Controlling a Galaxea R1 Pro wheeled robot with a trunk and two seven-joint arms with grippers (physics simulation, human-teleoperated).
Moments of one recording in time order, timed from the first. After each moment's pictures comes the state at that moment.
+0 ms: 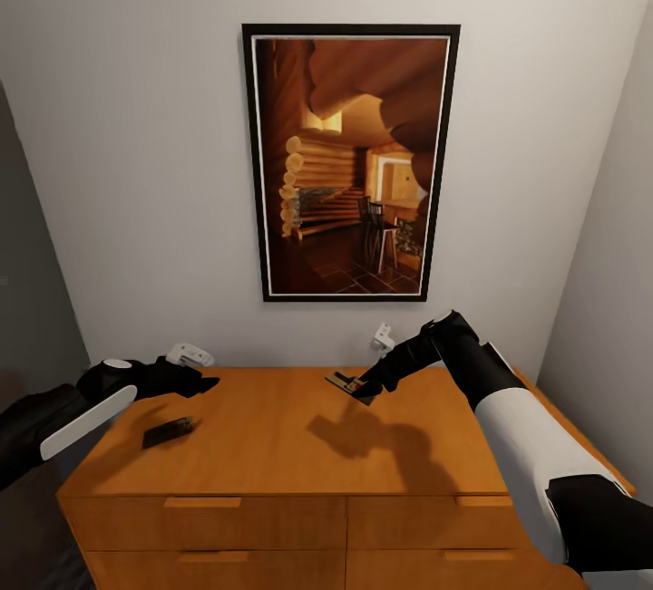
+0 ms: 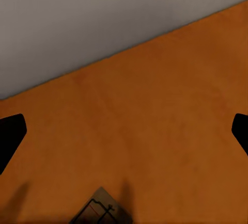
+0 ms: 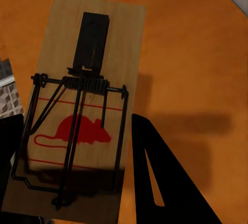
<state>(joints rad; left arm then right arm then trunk) -0.89 0.69 -0.98 -1.21 0.91 0.54 0.04 -0.99 -0.01 0.10 -0.75 0.63 0.54 1.38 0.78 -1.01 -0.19</state>
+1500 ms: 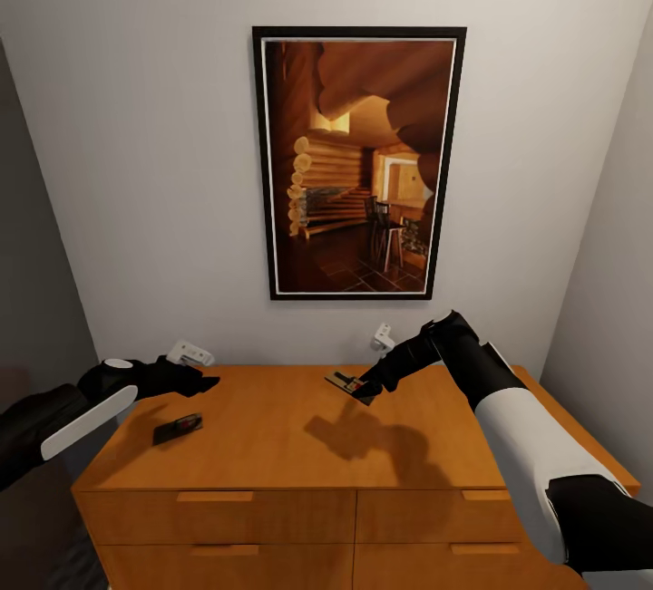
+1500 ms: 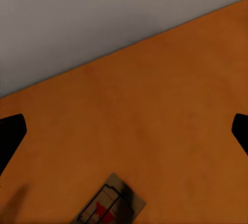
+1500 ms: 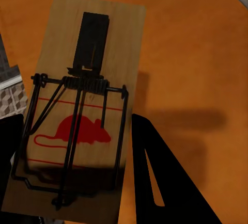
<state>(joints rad) -0.89 0.69 -0.98 -1.21 0.91 0.53 0.04 -0.99 -0.01 0.10 -0.75 0.63 0.54 1.38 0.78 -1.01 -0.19</state>
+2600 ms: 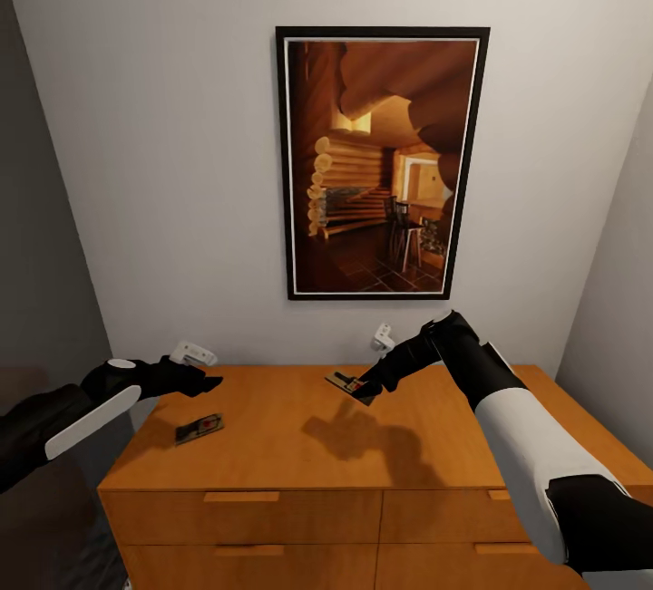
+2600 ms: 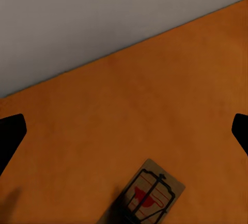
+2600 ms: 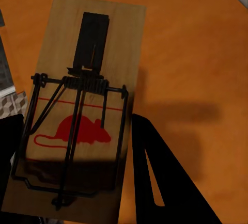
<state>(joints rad) -0.89 0.67 -0.98 -1.21 0.91 0.53 0.04 -0.99 -0.01 0.10 -0.75 0.63 0.54 1.38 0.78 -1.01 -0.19</state>
